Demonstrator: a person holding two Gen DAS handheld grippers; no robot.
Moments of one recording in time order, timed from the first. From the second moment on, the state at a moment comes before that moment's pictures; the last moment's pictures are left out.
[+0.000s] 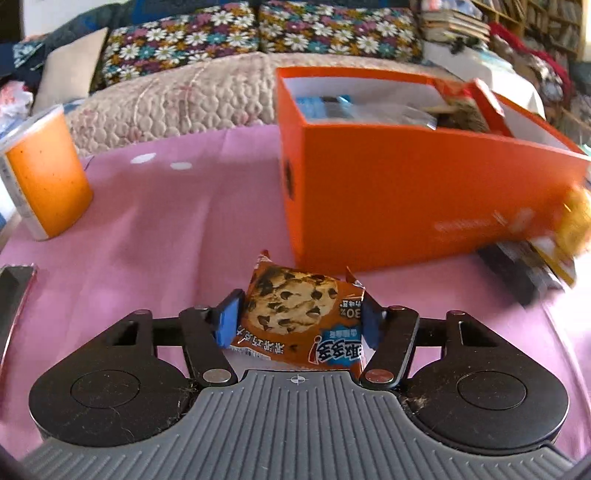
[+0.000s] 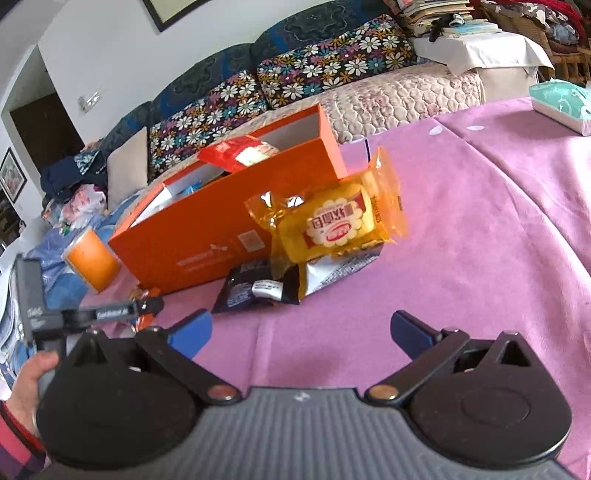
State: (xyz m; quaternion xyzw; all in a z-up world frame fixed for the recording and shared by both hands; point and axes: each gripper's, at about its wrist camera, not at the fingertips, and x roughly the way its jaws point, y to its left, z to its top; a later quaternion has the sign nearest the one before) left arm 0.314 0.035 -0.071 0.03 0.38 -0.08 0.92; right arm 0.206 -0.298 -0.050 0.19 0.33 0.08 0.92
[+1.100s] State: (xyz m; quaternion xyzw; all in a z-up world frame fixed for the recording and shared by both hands) left arm 0.223 0.018 -0.058 0.01 0.37 -0.12 0.92; right arm 0.202 -0.296 -0.054 0.12 0.37 0.11 0.92
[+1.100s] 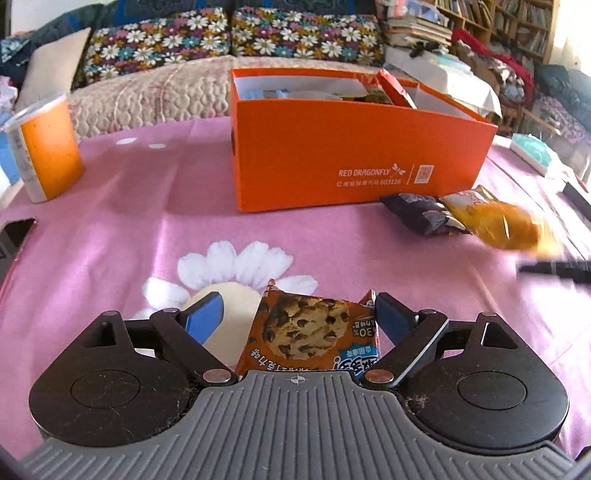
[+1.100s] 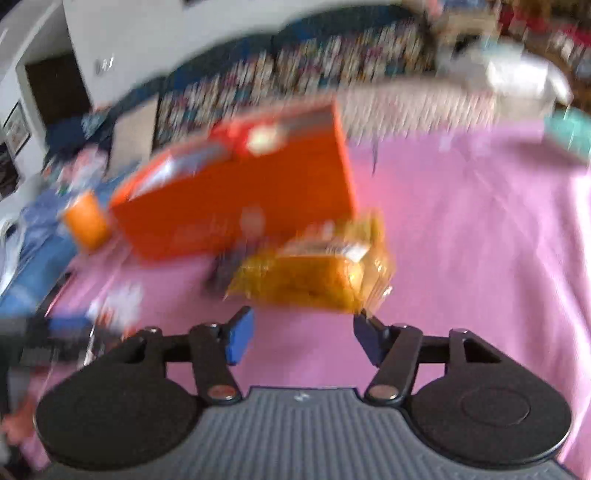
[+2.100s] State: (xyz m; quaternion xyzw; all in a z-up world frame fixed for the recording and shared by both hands) left arm 0.222 0.023 -0.058 0.02 0.37 -0.11 0.92; right arm 0.201 -0.280 -0.065 0.13 0.35 0.11 0.92
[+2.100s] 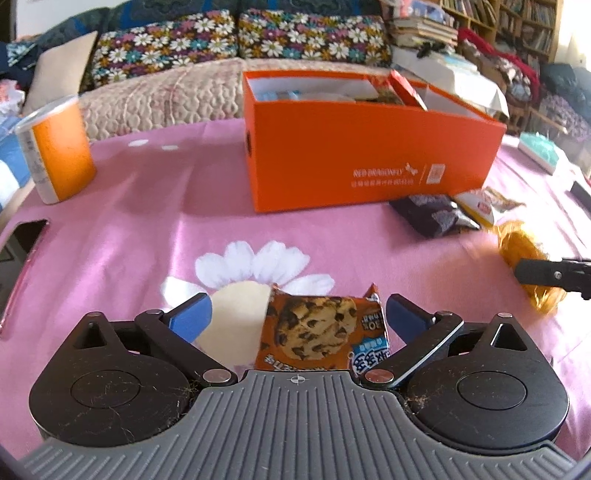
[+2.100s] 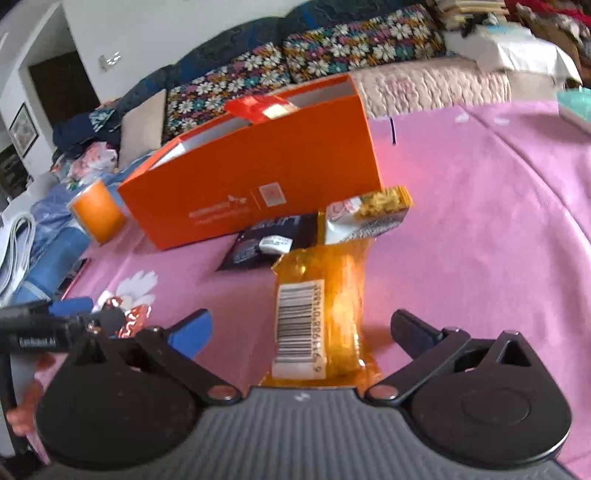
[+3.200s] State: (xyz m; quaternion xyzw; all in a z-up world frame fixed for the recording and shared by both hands) left arm 0.225 0.009 -0.078 0.04 0.38 -0.11 0.92; right arm 0.213 -0.243 -0.074 -0.03 0.35 0.08 0.93
